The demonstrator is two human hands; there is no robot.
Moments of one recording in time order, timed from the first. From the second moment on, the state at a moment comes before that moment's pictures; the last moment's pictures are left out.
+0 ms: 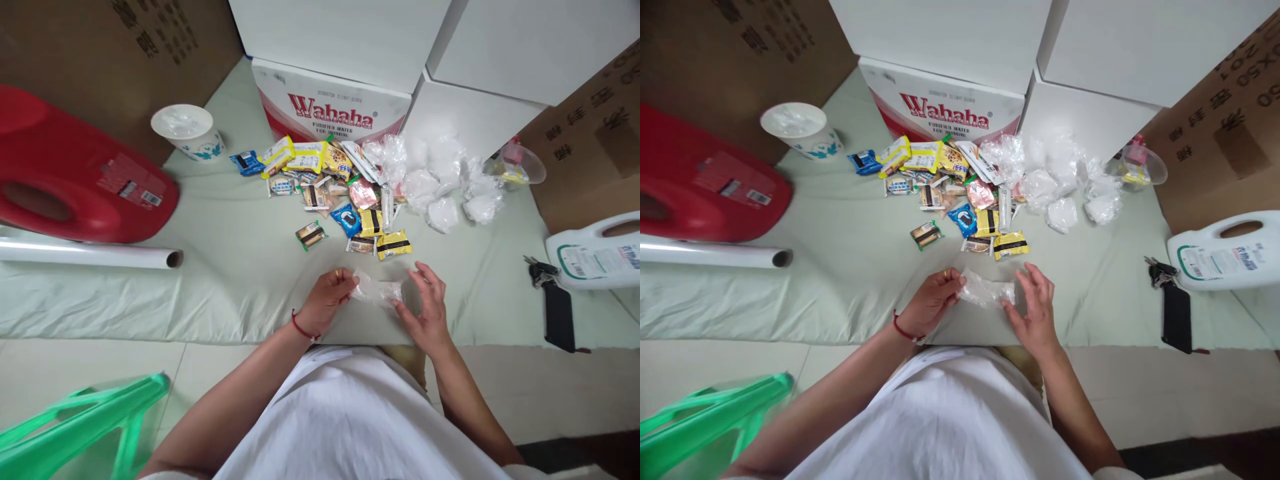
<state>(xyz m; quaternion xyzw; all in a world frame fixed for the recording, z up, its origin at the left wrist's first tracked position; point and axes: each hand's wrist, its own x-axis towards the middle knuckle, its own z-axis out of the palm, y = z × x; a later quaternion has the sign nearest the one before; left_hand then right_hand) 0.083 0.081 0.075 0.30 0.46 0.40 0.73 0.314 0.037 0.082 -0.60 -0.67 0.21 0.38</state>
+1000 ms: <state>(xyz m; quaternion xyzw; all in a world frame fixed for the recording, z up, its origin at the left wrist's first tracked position) 0.012 0.067 0.054 0.49 0.33 0.50 0.63 0.306 0.056 0.073 -0.63 -0.26 0.57 0.46</state>
